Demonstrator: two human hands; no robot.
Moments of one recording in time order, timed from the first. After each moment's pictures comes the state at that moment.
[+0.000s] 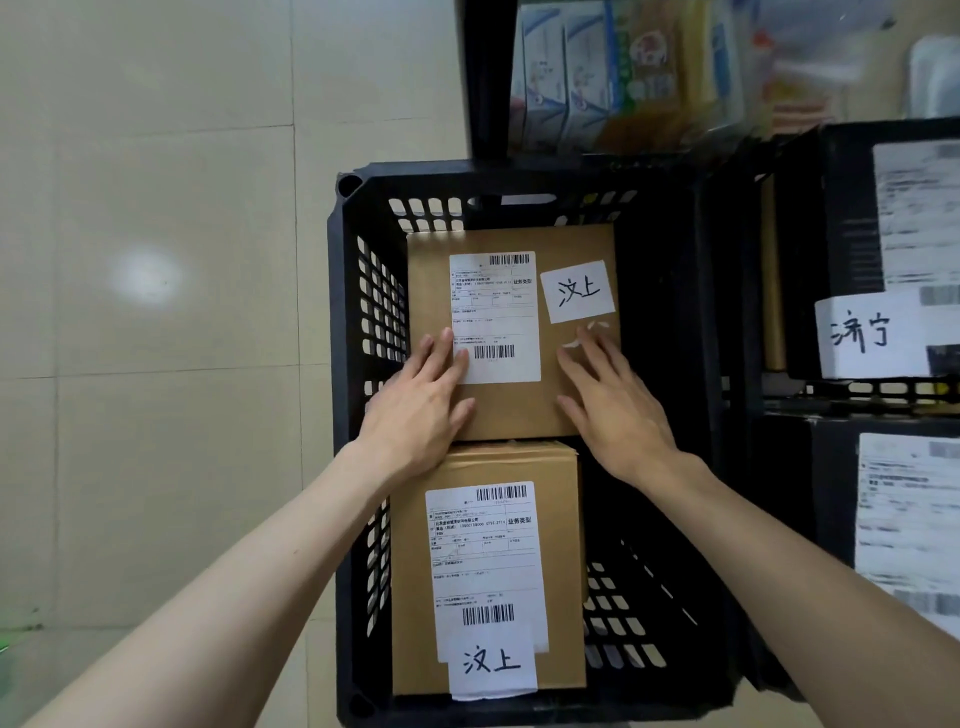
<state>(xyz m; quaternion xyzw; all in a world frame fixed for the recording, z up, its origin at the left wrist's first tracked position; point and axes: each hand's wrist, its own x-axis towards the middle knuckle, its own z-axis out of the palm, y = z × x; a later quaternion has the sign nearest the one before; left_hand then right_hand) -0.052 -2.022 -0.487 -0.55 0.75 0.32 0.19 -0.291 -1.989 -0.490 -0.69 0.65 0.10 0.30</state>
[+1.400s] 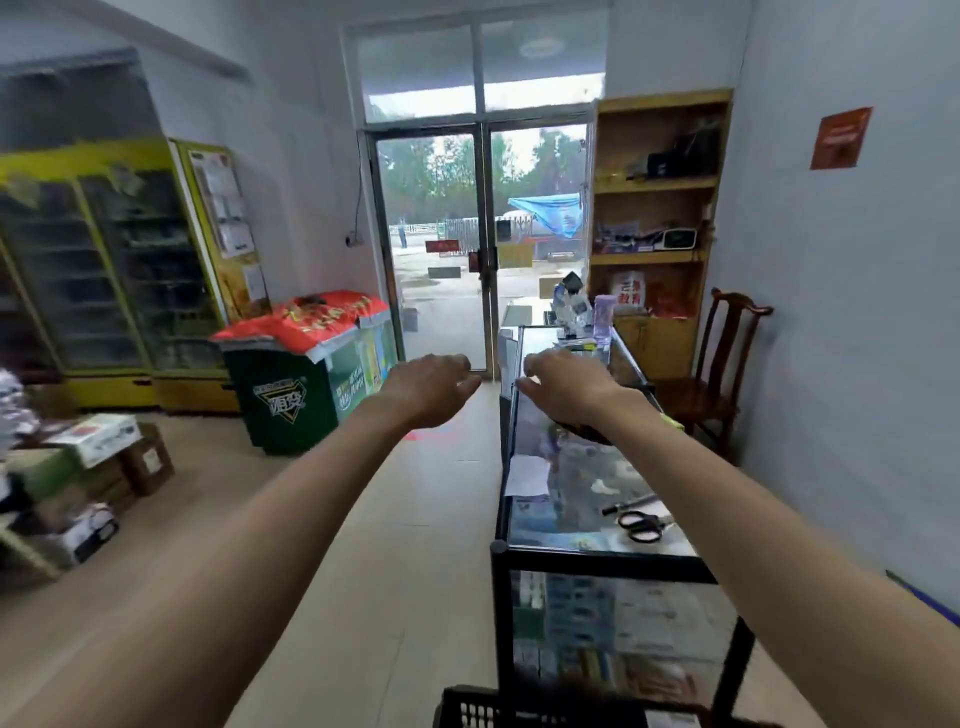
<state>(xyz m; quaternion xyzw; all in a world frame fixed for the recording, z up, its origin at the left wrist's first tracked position) -0.100 -2.064 0.348 -0.64 0.76 -0.06 -0.09 -0.290 -2.075 0.343 -0.81 0.56 -0.13 -0.06</state>
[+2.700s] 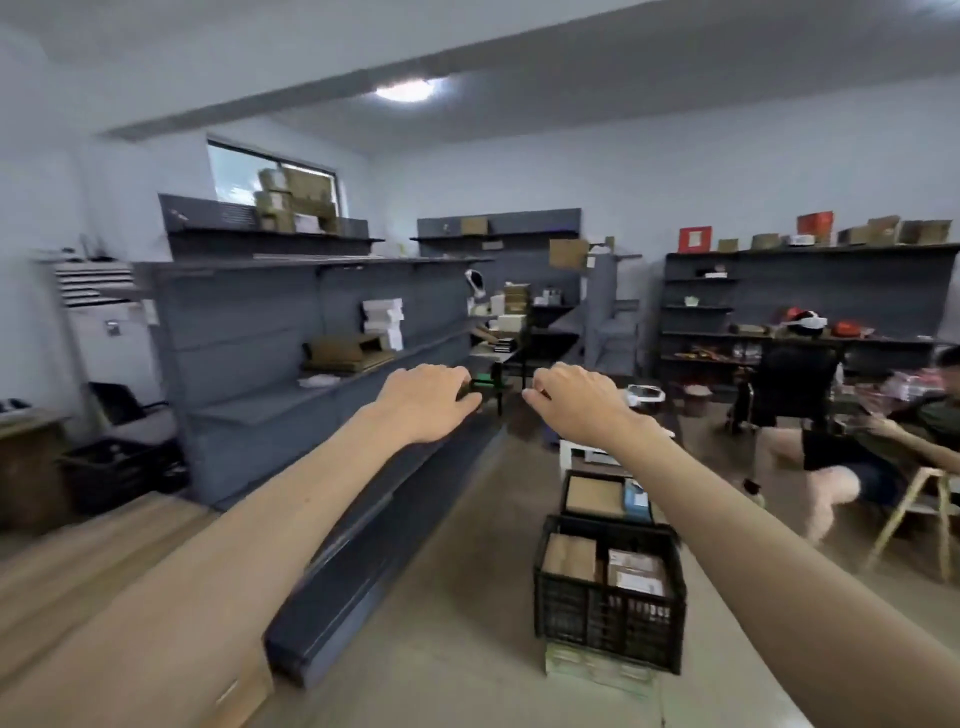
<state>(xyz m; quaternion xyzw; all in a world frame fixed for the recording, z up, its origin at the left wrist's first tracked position) 0.113 -1.167 0.408 -0.99 -0.01 -0.15 0.04 0.180 -1.359 0.391 -0.93 -0.30 -0.22 0.09</state>
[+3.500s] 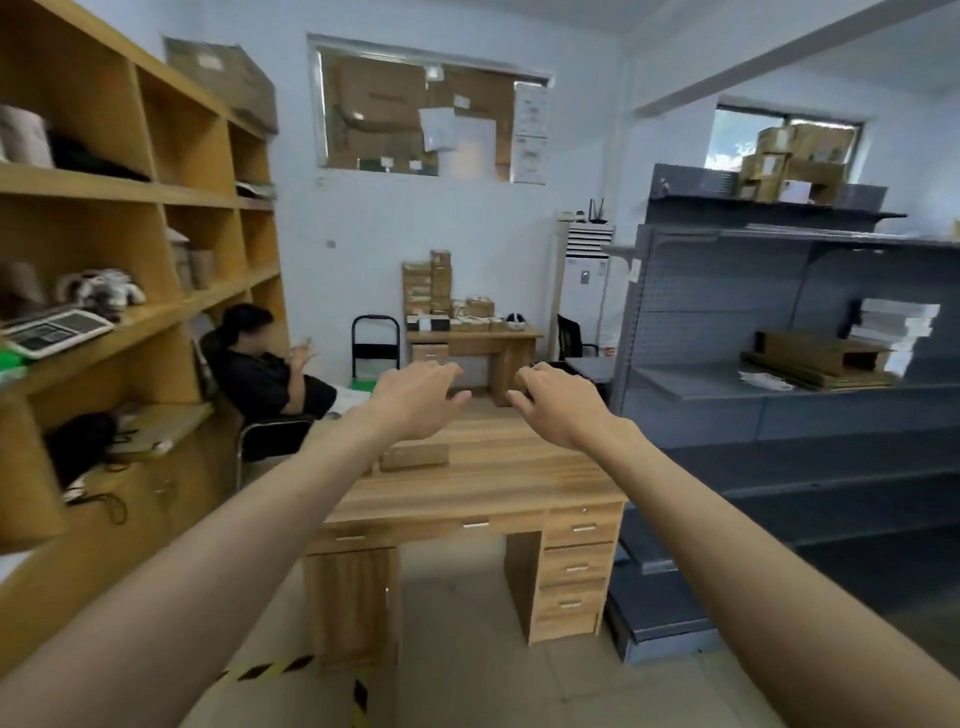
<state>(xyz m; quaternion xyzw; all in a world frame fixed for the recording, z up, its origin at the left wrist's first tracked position) -0.214 -0.822 0.360 -0.86 -0.49 -0.13 0.05 -0.024 -0.874 0.355 -0.67 -0.72 -0.13 0.13</state>
